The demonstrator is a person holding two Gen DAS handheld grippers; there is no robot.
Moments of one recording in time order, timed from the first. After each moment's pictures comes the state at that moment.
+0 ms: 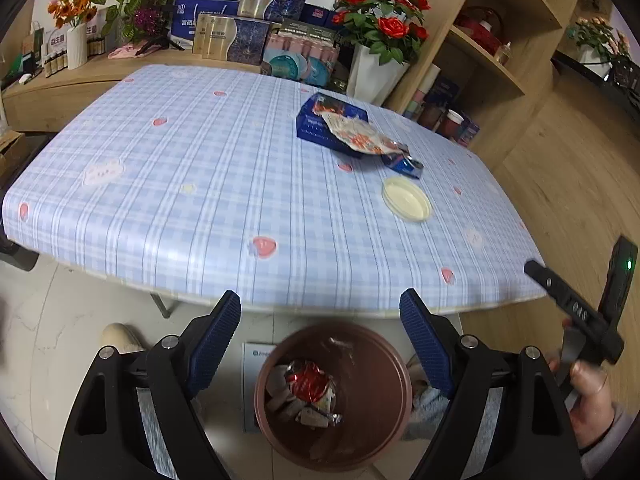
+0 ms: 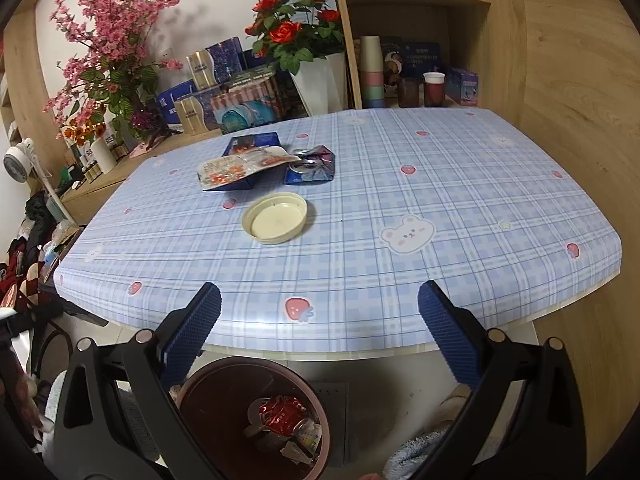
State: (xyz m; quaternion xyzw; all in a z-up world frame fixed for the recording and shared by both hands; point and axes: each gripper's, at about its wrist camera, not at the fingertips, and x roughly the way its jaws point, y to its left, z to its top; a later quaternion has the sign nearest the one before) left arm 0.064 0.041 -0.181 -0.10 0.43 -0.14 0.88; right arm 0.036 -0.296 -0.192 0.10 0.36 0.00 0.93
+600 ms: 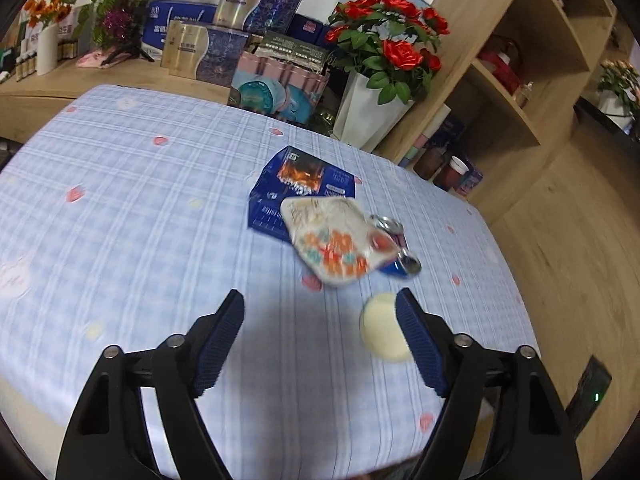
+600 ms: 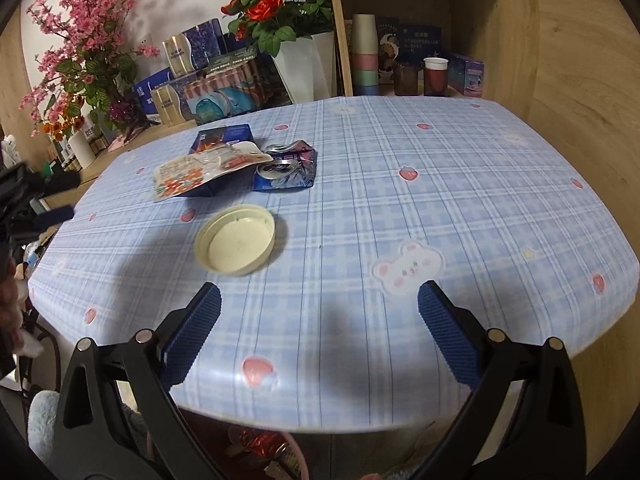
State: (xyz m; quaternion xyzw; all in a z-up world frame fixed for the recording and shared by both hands) left arm 0.249 -0.015 -0.176 -0.16 0.42 -0.16 0.88; right arm 0.126 -0.317 -0.225 0.09 0.39 -0.01 0.92
